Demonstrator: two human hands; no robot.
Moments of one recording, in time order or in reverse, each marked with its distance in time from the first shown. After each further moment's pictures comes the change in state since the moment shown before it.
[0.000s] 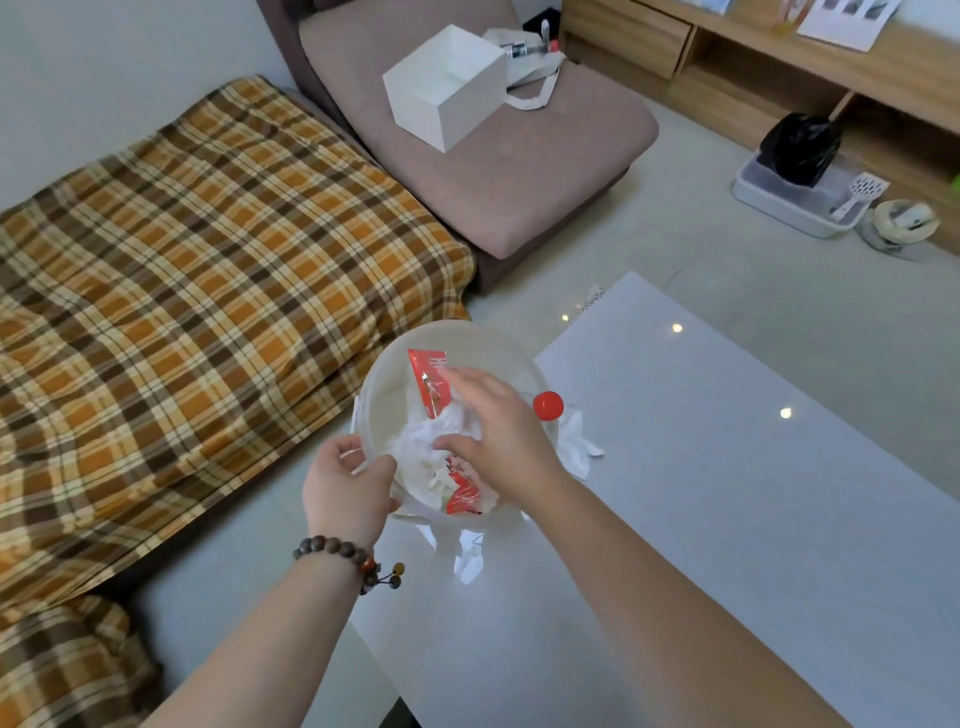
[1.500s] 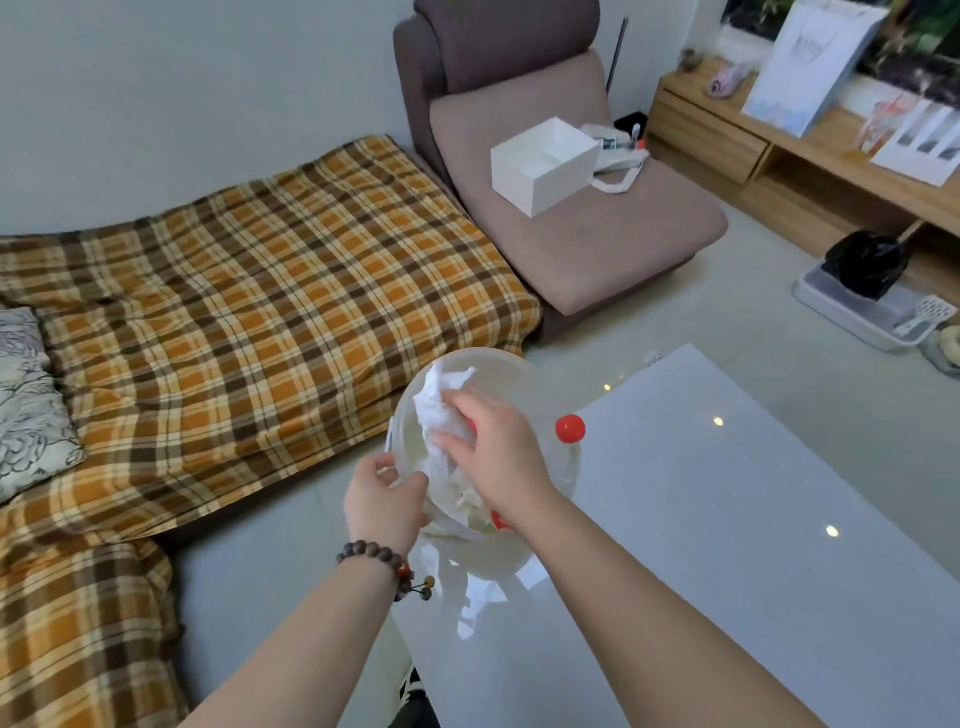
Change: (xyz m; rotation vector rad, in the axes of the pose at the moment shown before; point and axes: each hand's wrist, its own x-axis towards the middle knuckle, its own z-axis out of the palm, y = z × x) left_hand -0.037 -0.015 -0.068 -0.166 0.074 -0.028; right_hand -0.030 -0.108 0.030 -0.072 -0.007 -0.179
